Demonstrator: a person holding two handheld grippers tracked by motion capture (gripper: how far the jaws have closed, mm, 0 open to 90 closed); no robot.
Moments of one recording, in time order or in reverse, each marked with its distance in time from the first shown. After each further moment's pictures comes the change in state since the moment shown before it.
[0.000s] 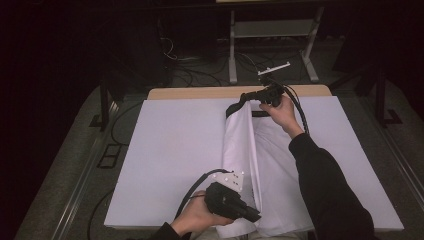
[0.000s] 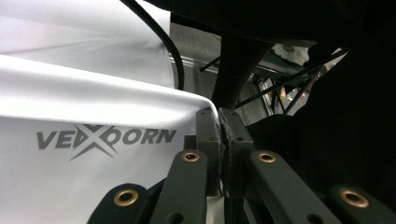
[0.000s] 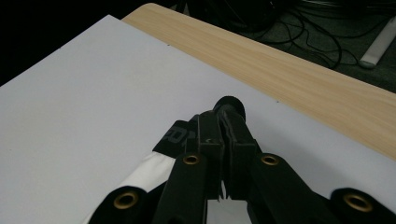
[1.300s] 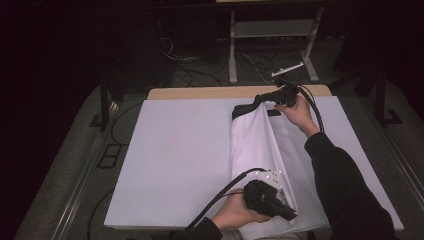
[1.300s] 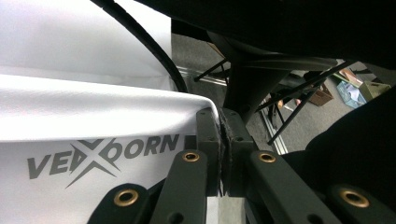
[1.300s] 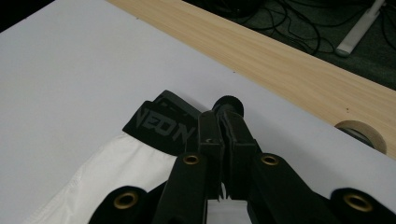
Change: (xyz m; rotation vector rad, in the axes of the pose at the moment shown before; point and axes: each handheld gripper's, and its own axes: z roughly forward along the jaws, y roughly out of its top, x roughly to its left) left arm 0.029 0.034 0.076 -0.017 -0.043 0.004; right arm -0.033 -0.015 -0.023 0.055 -0.057 -0.037
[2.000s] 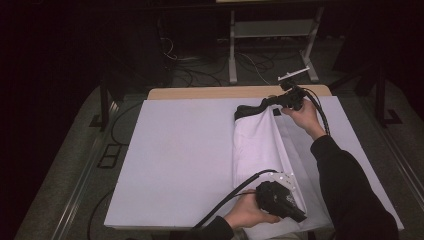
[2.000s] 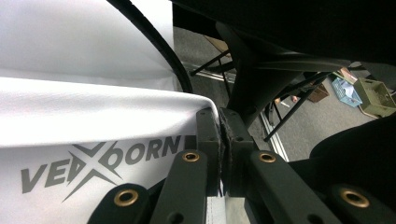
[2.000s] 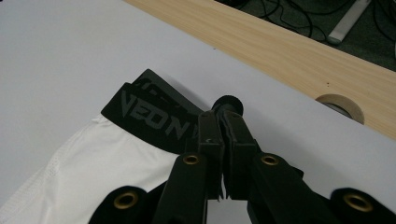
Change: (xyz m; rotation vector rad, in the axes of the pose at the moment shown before) left arm 0.014 0.007 0.033 0.043 -0.028 -0.020; right arm -0.019 -0.019 -0.004 0.026 -0.018 0.013
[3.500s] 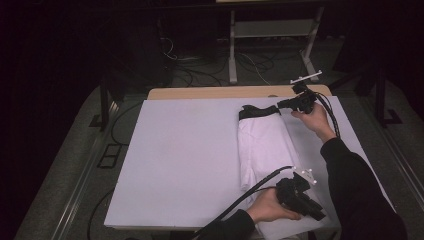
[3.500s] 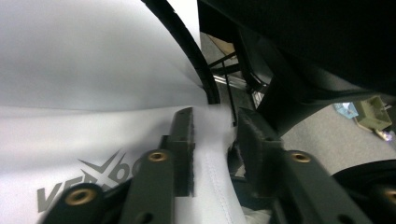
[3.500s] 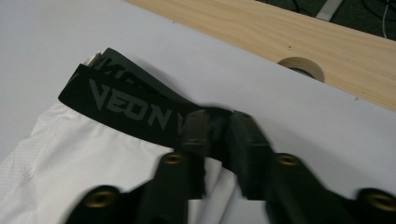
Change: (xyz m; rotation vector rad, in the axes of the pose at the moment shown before) left arm 0.033 0.020 0.044 0.006 -0.016 -0.092; right arm -0.036 -0.027 -0.006 0.009 -0.026 0.077
